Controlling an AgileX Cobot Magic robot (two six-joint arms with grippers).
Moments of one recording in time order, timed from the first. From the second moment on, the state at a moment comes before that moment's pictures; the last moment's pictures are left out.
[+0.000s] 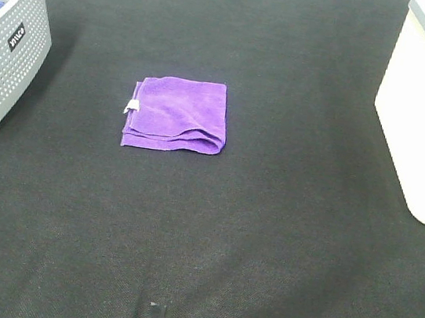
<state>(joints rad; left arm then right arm) 0.04 -0.01 -0.51 -0.06 1.05 0.08 0.07 0.00 -0.50 0.05 1.07 -0.04</state>
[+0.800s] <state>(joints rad) 0.04 -0.01 -0.51 -0.06 1.05 0.08 0.07 0.00 -0.50 0.05 1.07 -0.04</state>
